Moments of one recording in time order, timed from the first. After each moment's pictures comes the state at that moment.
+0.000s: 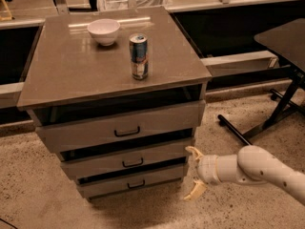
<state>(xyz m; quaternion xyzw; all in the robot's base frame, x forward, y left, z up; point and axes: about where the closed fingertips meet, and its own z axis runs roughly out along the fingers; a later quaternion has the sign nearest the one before) 0.479 -0.112 0.534 -0.59 0.68 0.22 0.37</state>
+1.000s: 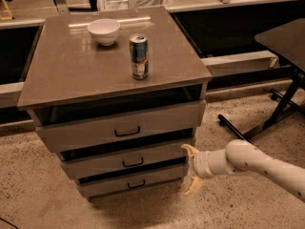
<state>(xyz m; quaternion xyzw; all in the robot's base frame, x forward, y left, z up) 0.513 -0.122 0.483 -0.65 0.65 0.17 0.35</state>
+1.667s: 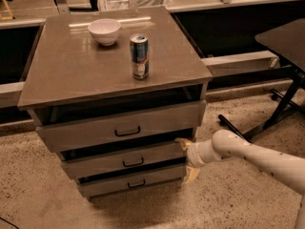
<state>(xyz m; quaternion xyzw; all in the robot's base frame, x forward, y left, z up) 0.575 -0.122 0.437 -0.73 0.59 0.11 0.32</state>
